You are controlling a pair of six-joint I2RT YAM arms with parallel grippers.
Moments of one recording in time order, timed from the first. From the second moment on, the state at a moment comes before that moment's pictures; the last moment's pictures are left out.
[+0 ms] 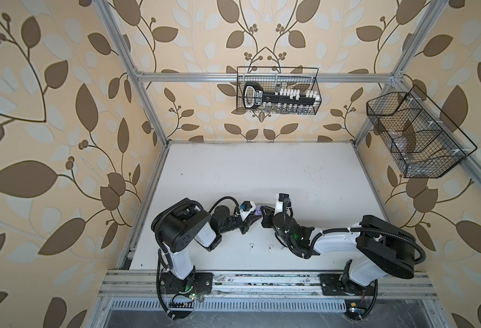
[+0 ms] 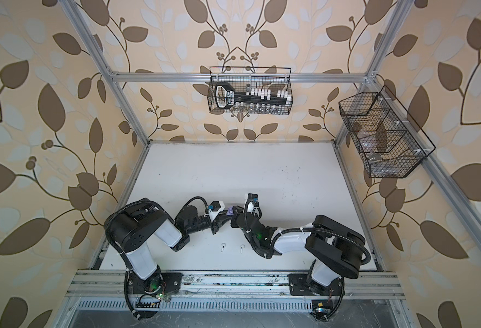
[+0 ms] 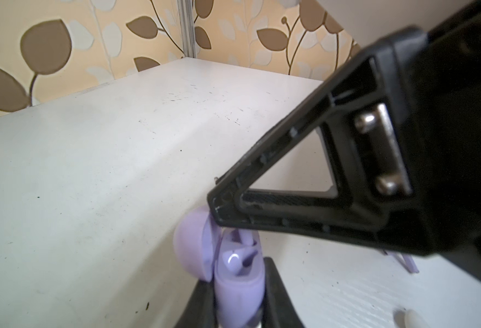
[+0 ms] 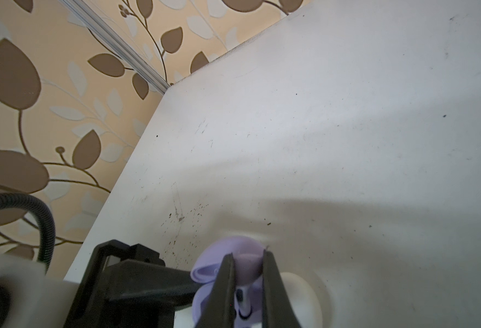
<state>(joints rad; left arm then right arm) -0.59 1.78 0.27 1.27 0.52 0.10 1.02 1.57 0.54 0.60 0.53 0.87</state>
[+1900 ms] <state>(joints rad) -0.57 1.76 0.27 1.27 0.54 0.07 1.05 1.48 0.47 0.60 0.53 0.92</state>
